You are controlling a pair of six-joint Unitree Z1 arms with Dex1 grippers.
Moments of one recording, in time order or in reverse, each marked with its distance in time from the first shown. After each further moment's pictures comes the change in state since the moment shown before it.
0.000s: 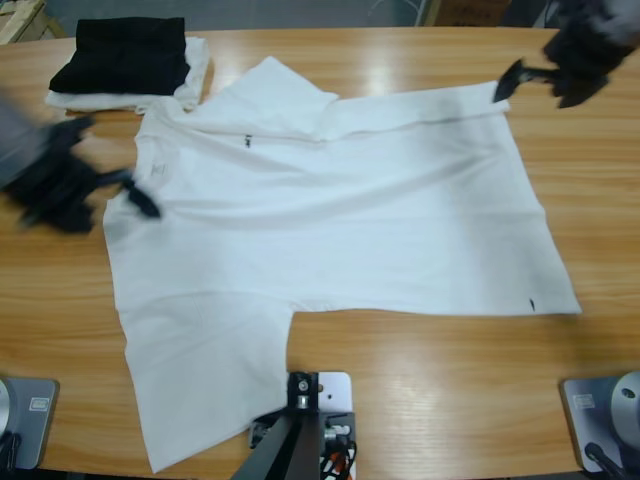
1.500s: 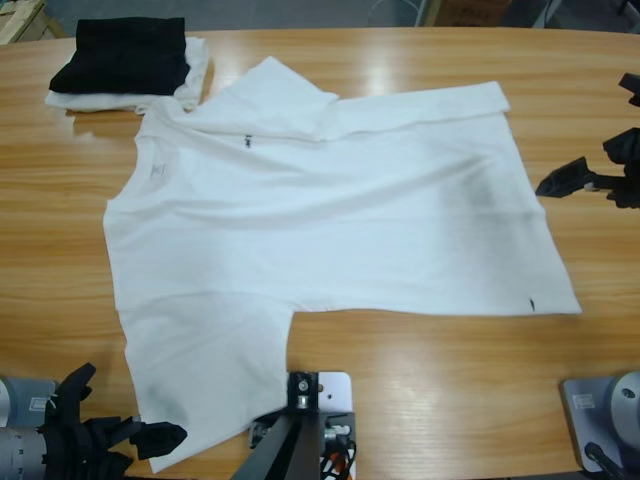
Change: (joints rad) arm 0 -0.980 -0.185 0.736 -0.864 0.113 -1.245; arm 1 0.098 -0.346 0.447 -0.107 0.011 0.065
